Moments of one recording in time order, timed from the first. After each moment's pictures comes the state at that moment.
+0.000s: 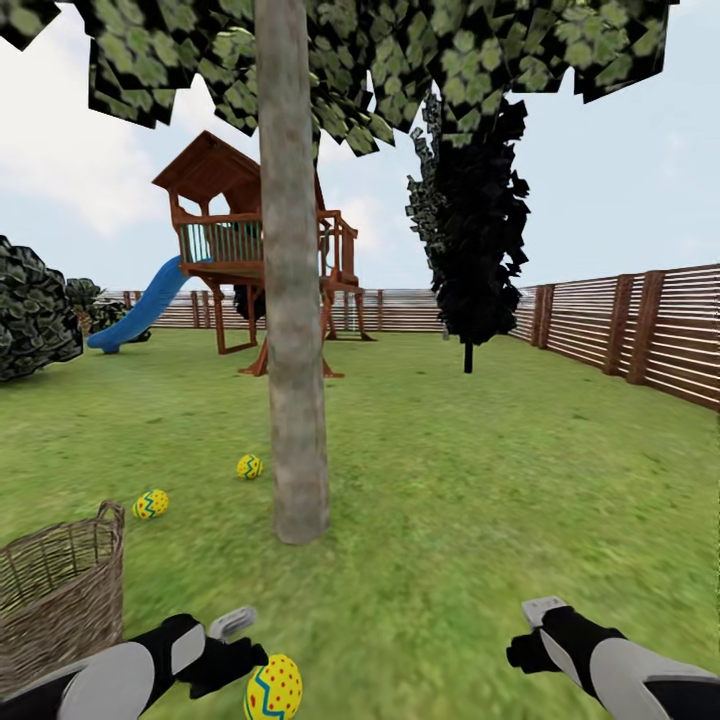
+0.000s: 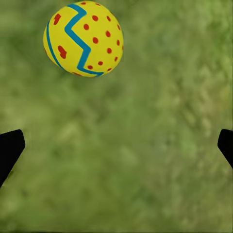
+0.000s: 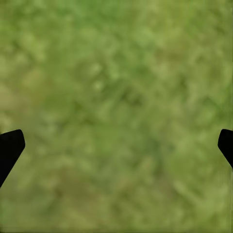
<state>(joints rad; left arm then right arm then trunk) -0.74 0.08 0.35 0.06 -0.04 0.46 -0.17 -0.74 -0.15 0.03 0.00 0.15 0.34 0.09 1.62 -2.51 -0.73</state>
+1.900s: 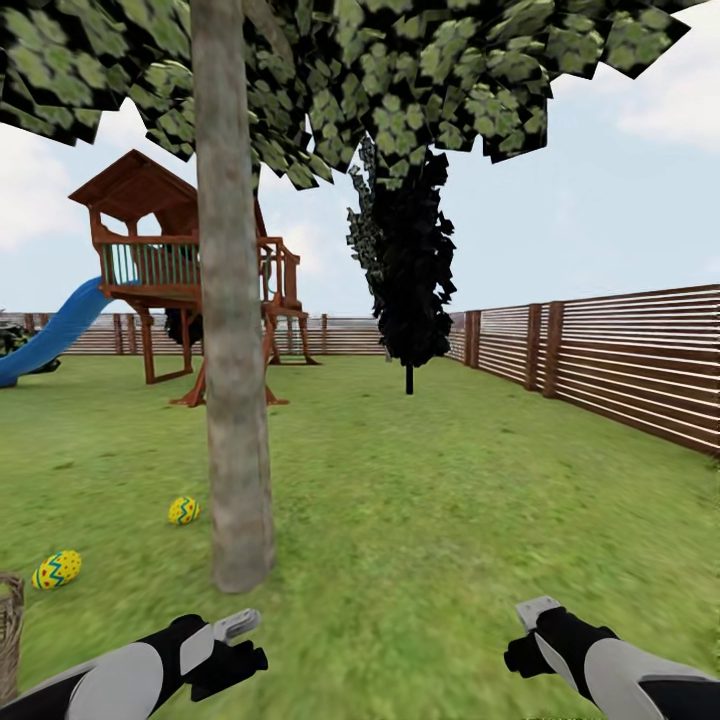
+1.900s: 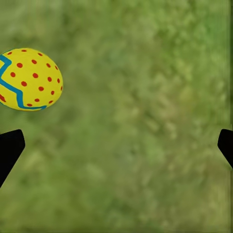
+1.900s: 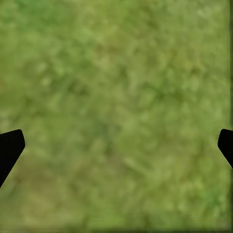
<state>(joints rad) -0.74 0.06 0.35 0.06 -0.04 0.44 -0.08 -0.74 -0.14 0.03 0.01 0.23 0.34 0.09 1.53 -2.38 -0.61</state>
